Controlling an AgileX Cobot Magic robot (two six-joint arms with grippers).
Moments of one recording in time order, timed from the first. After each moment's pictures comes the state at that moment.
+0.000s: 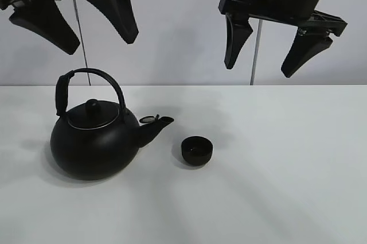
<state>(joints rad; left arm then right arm) -0.51 1.59 -1.32 -0.26 0.91 -0.04 0.32 1.82 -1.51 0.14 1.05 0.13</state>
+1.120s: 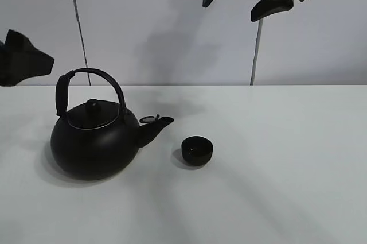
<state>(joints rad) -0.30 1.31 -0.54 0.34 -0.18 -0.14 0.32 1.82 -1.51 0.14 0.49 0.13</state>
